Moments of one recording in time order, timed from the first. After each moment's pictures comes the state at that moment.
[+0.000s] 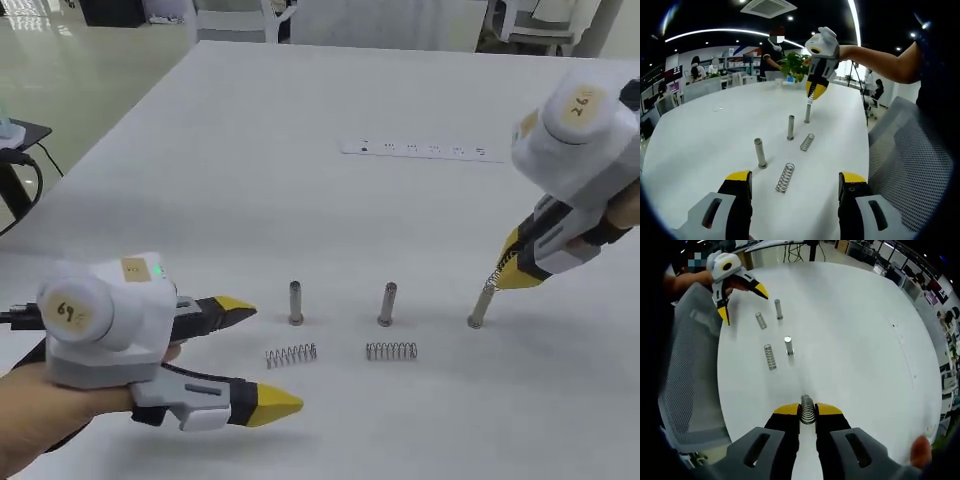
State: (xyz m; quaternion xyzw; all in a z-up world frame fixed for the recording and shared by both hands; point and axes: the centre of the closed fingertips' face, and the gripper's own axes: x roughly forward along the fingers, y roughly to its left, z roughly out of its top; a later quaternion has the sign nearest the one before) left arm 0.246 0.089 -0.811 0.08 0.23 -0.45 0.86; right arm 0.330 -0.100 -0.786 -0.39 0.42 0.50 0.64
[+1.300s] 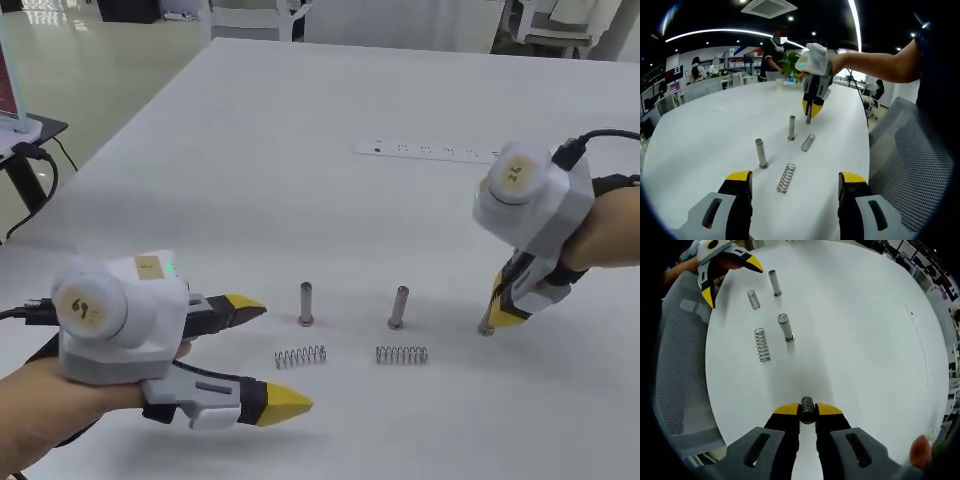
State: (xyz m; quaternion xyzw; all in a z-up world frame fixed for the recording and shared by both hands) left arm 0.246 0.090 -0.811 0.08 0.23 -0.45 0.86; right arm 0.330 -0.098 -0.843 -0.41 0.47 0.50 0.60
